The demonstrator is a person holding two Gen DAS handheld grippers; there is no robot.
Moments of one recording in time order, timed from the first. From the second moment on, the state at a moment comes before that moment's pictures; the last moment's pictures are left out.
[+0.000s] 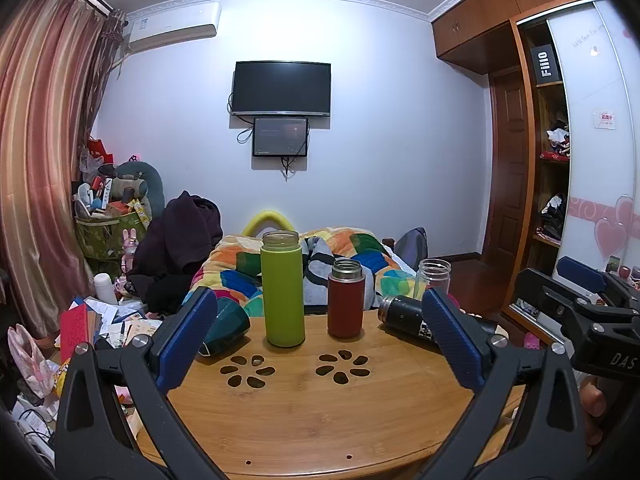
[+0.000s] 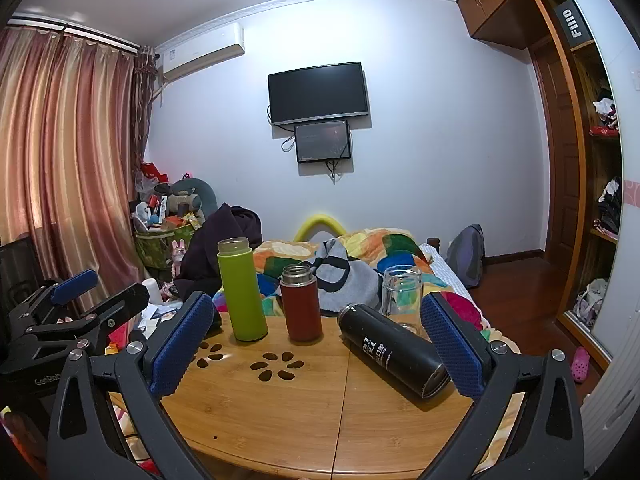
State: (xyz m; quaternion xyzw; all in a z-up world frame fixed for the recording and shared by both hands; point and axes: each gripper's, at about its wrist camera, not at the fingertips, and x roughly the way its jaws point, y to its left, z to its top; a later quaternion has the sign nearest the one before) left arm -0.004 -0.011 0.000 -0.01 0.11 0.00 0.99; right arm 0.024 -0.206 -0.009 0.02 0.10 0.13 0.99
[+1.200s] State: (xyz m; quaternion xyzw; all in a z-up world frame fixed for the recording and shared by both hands) left arm -0.007 -0.012 0.004 -0.01 0.10 0.00 0.99; right arm 0.021 -0.204 -0.004 0.02 0.10 0.13 0.99
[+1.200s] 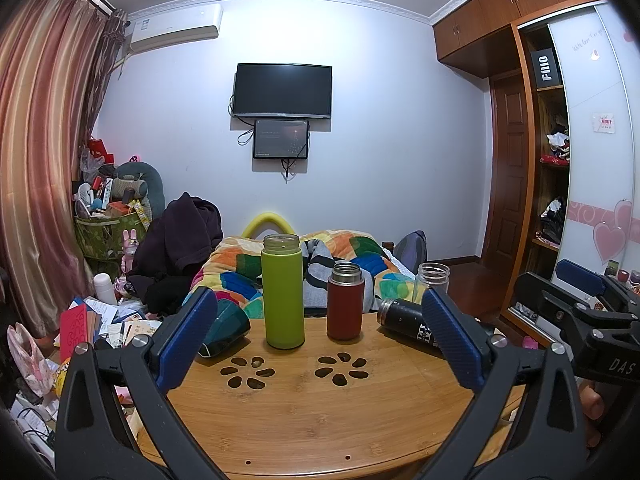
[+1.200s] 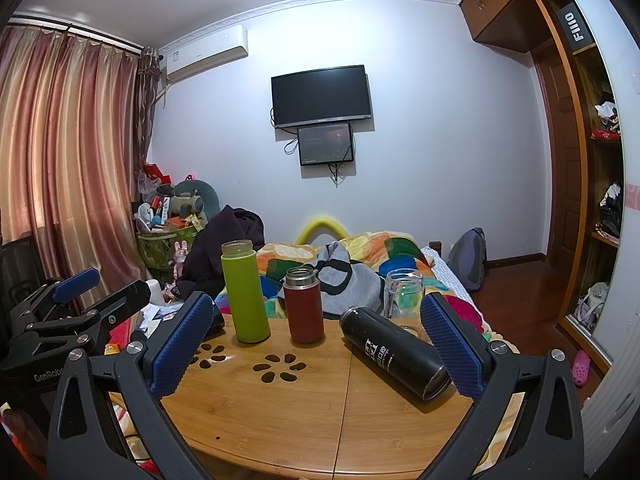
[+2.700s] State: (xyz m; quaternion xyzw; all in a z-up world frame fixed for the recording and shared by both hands) left arm 0.208 0.038 -0.055 -0.06 0.28 0.02 0.96; right arm 0.077 -0.248 -0.052 0.06 0.17 0.11 0.98
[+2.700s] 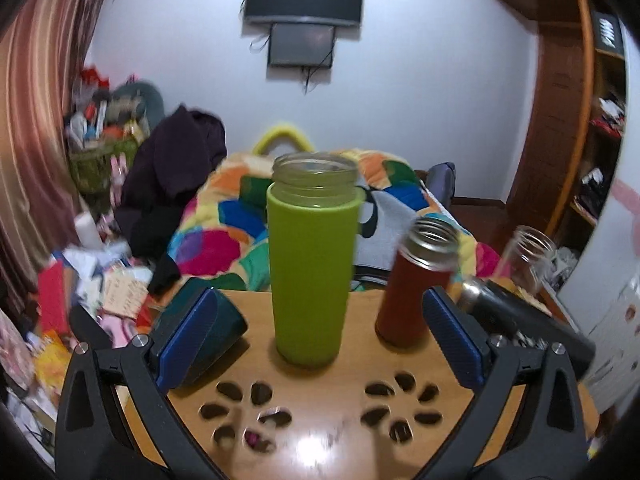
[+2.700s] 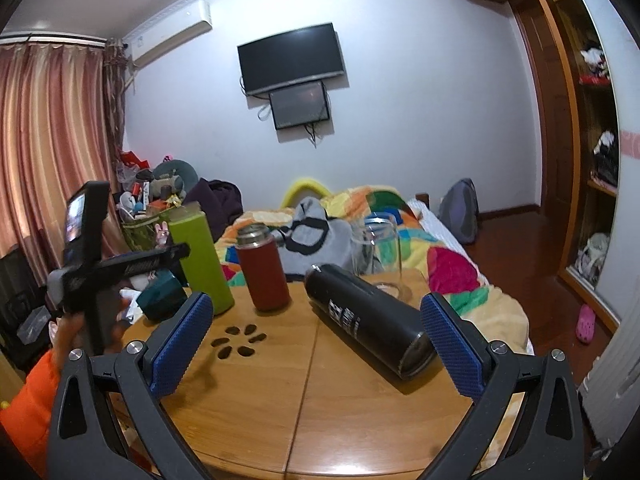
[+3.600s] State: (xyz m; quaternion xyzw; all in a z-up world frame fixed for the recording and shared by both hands) left arm 0.211 0.023 -0.060 0.00 0.31 -0.02 0.95; right arm 0.097 -0.240 -0.077 0.05 0.22 0.12 0.97
